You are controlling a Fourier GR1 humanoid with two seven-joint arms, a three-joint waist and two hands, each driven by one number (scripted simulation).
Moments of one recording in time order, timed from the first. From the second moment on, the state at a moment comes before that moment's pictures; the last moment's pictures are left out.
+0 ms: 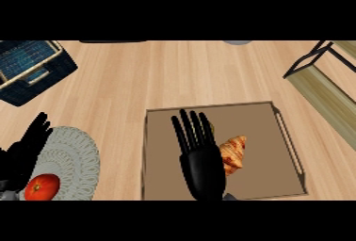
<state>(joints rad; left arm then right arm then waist) 0.07 0.43 0.05 -1.45 0.22 0.05 0.10 -0.22 -0.02 0.76 -1.47 1.53 -0.46 0.61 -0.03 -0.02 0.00</state>
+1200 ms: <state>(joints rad) 0.02 0.41 0.06 -1.41 0.20 0.01 0.07 -0.45 -0.02 0.87 -1.49 1.51 0.52 1.00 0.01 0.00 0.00</state>
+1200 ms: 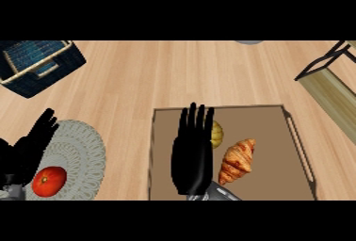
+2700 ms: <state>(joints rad) -0.01 0.34 0.14 -1.40 0.12 -0.04 0.10 -0.51 -0.01 0.62 -1.27 1.59 0.39 0.84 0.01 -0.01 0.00</state>
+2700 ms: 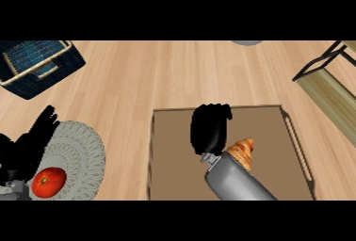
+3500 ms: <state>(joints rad) 0.04 0.32 0.17 -1.44 0.11 -0.05 0.09 -0.48 -0.02 0.34 -1.39 1.56 0.29 0.90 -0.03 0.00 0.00</state>
